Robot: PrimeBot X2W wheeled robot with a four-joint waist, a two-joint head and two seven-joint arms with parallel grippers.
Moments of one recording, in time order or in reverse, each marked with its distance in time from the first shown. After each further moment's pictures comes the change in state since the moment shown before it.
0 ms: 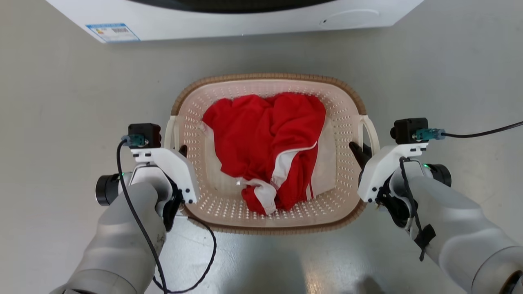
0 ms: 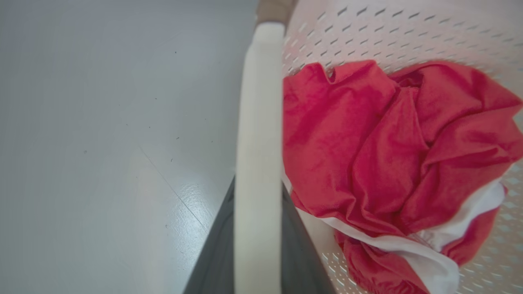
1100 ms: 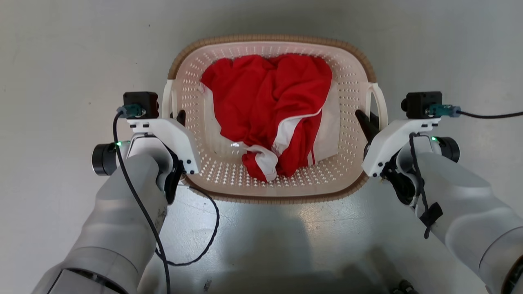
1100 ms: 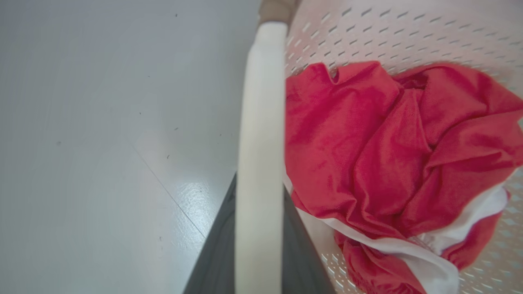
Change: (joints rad) left arm -0.100 -0.008 -0.015 -0.002 -0.011 0.034 -0.045; right arm -0.086 -0.018 0.026 -0.012 0.026 0.000 -0.073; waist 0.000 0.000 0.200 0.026
